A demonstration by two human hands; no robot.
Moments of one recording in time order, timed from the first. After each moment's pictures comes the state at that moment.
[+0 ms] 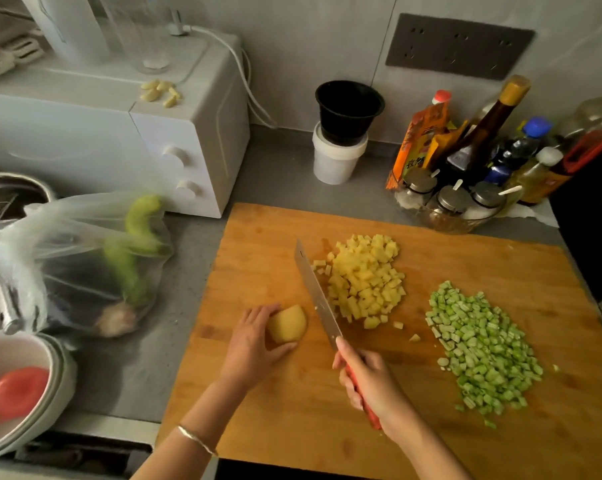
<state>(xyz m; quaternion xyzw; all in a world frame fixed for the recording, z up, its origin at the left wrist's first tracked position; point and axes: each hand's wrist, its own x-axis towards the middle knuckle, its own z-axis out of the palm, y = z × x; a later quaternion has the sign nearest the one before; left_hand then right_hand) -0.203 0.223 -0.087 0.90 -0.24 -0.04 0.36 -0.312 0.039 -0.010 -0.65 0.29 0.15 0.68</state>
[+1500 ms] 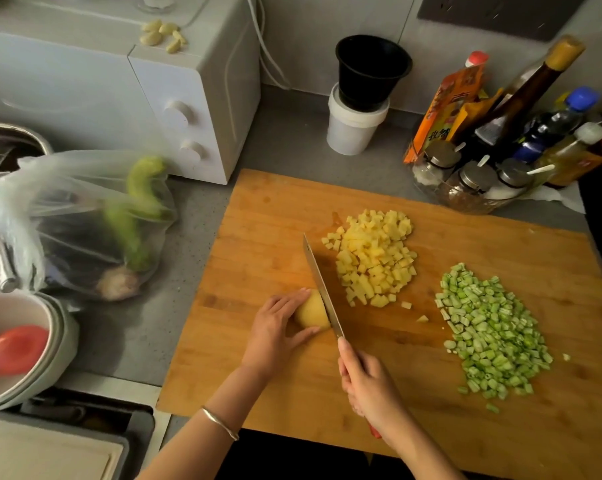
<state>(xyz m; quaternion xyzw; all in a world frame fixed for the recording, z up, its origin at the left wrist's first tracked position) -0.232 0.199 -0.102 0.88 -0.25 0.00 0.41 -0.334 0.052 -0.025 -0.72 0.31 0.19 0.59</state>
